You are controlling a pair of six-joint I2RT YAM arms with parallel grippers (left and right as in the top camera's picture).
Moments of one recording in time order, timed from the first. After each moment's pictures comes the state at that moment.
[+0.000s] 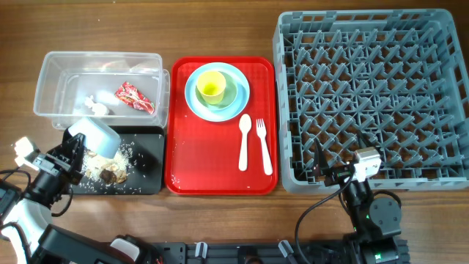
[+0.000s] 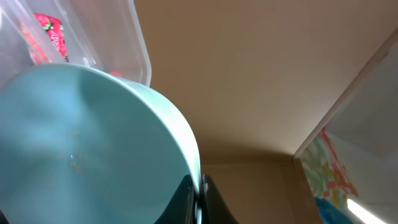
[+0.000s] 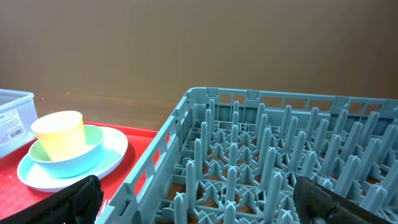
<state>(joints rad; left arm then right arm) 1.07 1.35 0.63 -0.46 1.53 -0.32 0.19 0.02 0.01 0.00 -0.02 -0.01</state>
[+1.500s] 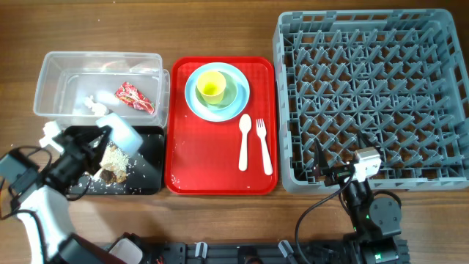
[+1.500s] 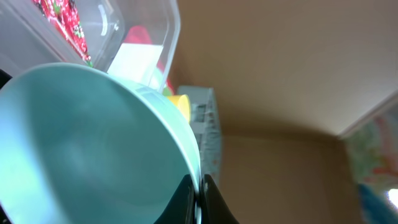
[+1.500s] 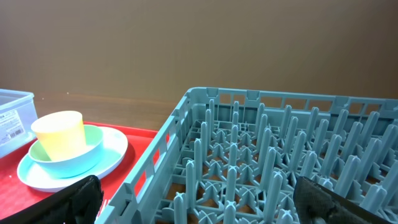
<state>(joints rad) 0.82 1.26 0.63 -0.44 1.30 -0.45 0.19 0.02 0.01 0.00 -0.02 -0.01</state>
